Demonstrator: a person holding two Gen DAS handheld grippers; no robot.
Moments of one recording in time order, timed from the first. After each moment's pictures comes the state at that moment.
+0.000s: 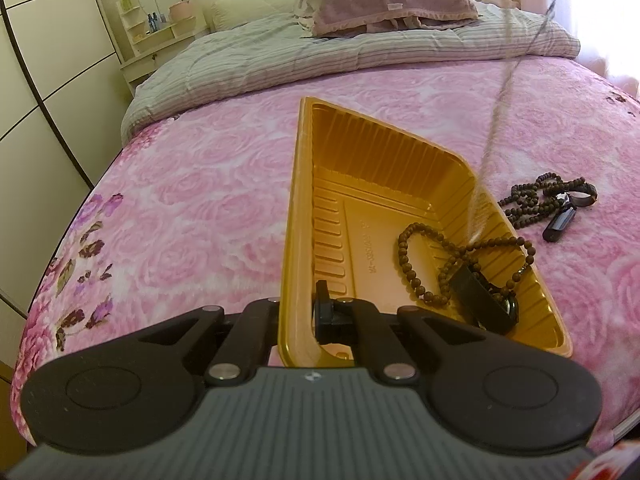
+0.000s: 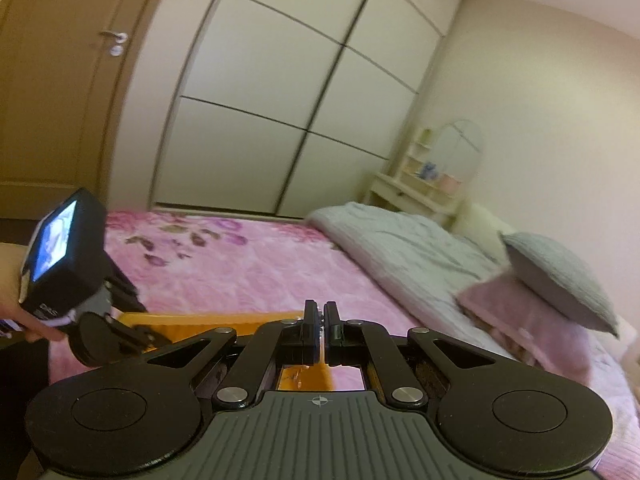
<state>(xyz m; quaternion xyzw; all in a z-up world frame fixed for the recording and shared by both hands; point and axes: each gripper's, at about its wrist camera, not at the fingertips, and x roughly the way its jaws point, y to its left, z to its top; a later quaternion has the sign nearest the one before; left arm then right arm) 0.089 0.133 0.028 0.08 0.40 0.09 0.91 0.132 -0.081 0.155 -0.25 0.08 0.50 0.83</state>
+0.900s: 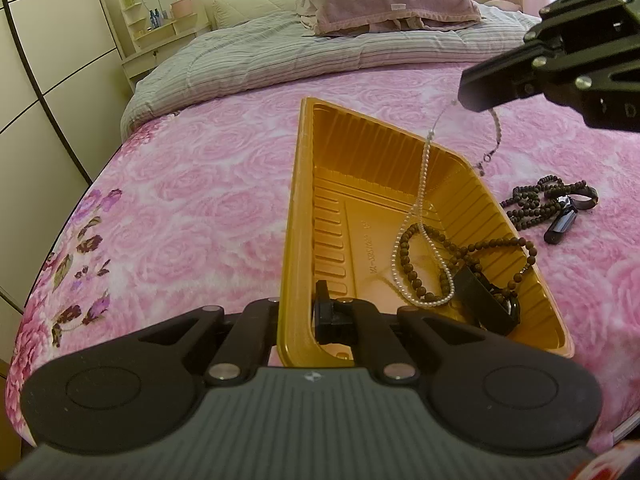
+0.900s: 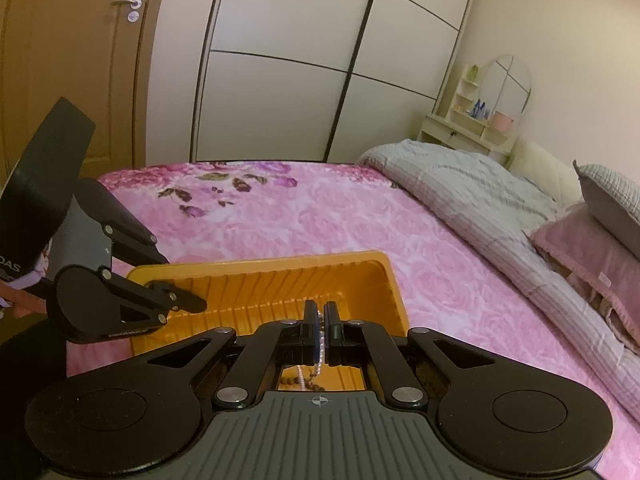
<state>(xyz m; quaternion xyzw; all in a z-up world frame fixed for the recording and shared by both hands) 0.089 0.136 0.026 0.07 0.40 0.09 0.91 0.161 -0.027 0.086 -0.25 0.18 0.54 0.79</state>
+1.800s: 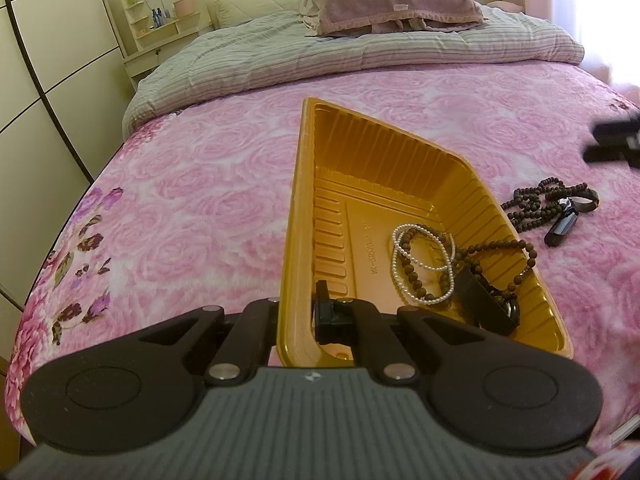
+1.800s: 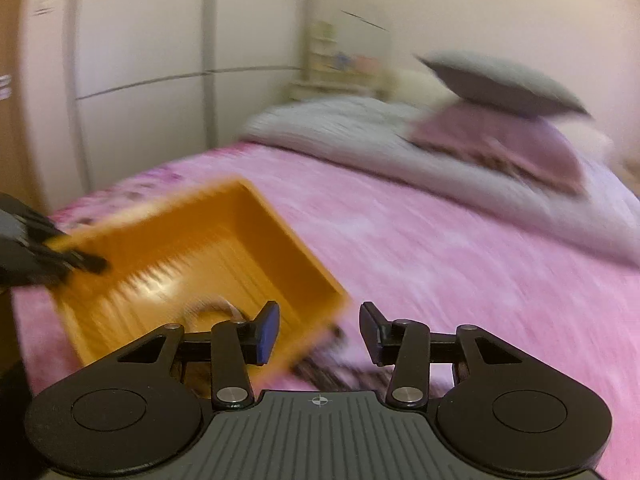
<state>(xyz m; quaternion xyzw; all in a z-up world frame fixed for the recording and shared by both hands) 0.089 0.137 0.025 0.07 0.40 0.09 0.91 0.185 -0.150 0.041 -0.10 0.27 0.37 0.88</state>
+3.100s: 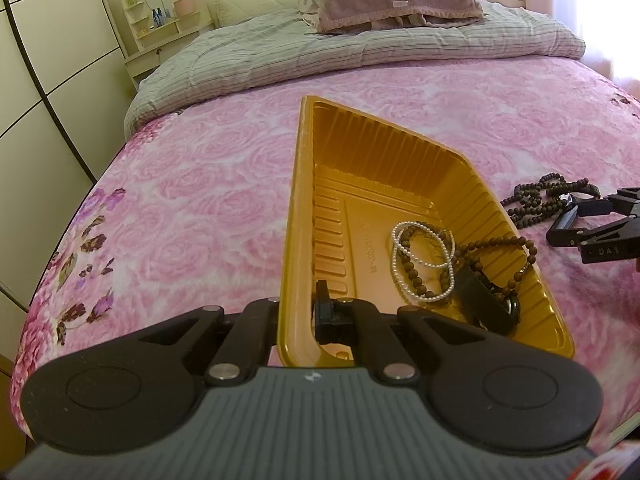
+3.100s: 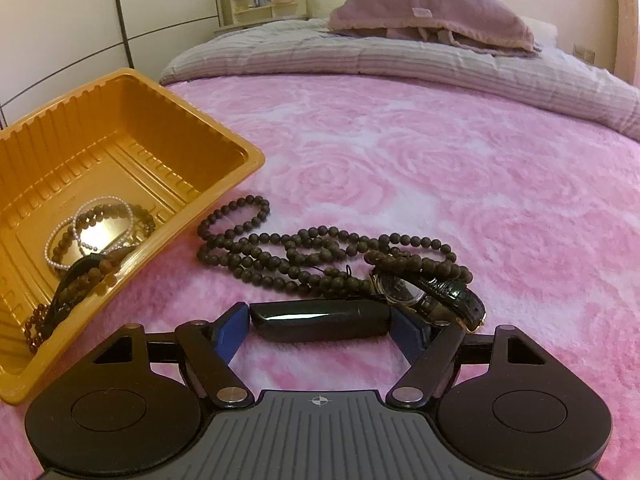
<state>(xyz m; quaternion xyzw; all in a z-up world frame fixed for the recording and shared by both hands) 0.089 0.134 0.027 0.08 0.40 0.09 0.91 0.223 -0.168 -0.070 -0.06 0.37 0.30 0.88</state>
